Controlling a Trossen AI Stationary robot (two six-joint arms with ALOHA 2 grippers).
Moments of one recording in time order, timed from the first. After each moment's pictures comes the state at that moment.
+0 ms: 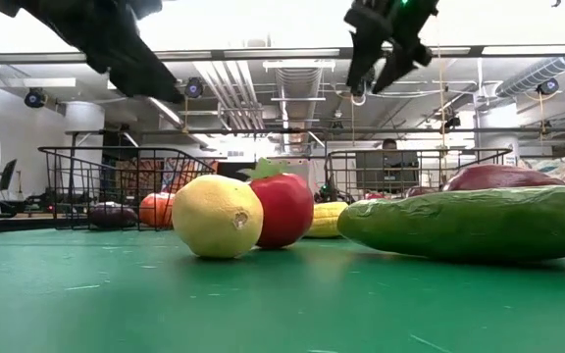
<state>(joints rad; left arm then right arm) -0.22 1.03 0.66 -0.25 -0.32 -0.23 -0.13 1.41 1.31 -0.82 0.49 0.43</state>
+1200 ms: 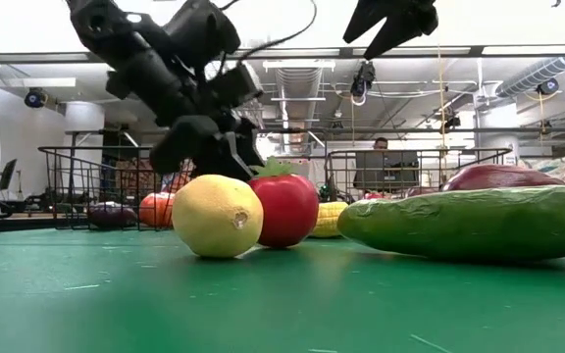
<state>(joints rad) -0.03 1.69 0.80 0.15 -0.10 0.31 0.21 1.42 1.31 -0.77 0.61 0.47</state>
